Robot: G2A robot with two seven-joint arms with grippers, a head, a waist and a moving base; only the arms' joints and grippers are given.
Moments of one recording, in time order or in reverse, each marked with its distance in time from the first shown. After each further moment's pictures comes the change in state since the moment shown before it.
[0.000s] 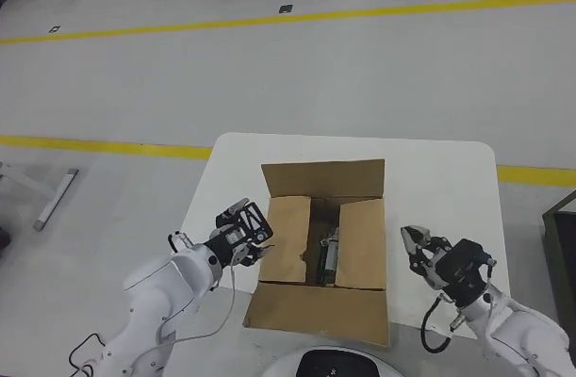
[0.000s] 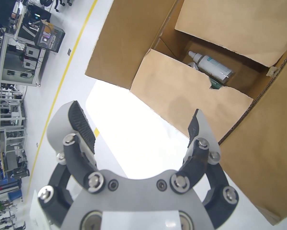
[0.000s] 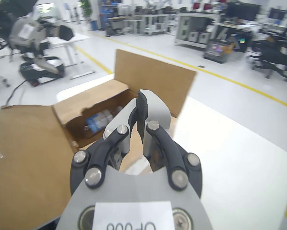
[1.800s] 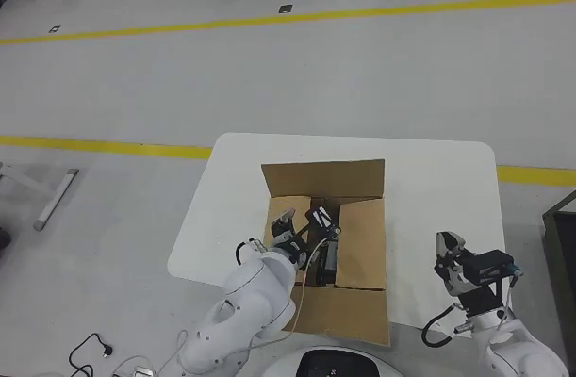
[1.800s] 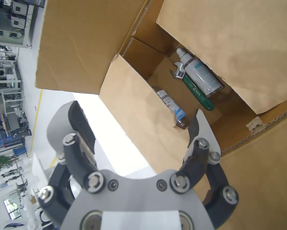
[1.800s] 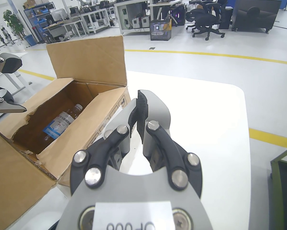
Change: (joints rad) left arm -0.284 -0.041 0.560 0.174 0.235 0.398 -0.447; right arm -0.104 -0.033 0.036 0.010 0.011 0.209 0.008
